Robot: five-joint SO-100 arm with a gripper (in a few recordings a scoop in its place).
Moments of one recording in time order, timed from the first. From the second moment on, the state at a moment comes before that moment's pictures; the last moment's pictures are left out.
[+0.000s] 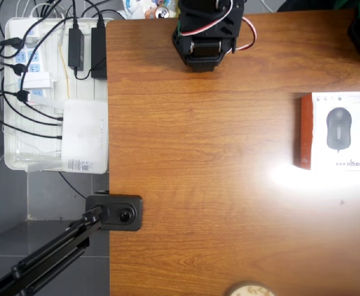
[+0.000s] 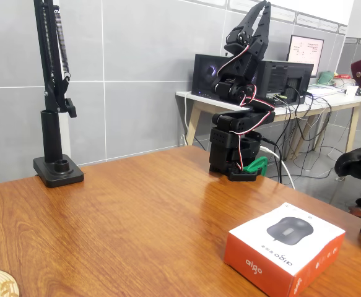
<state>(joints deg) -0.2 178.0 160.4 -101.2 26.1</state>
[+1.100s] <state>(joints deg) 2.5 177.7 146.7 -64.3 24.1</state>
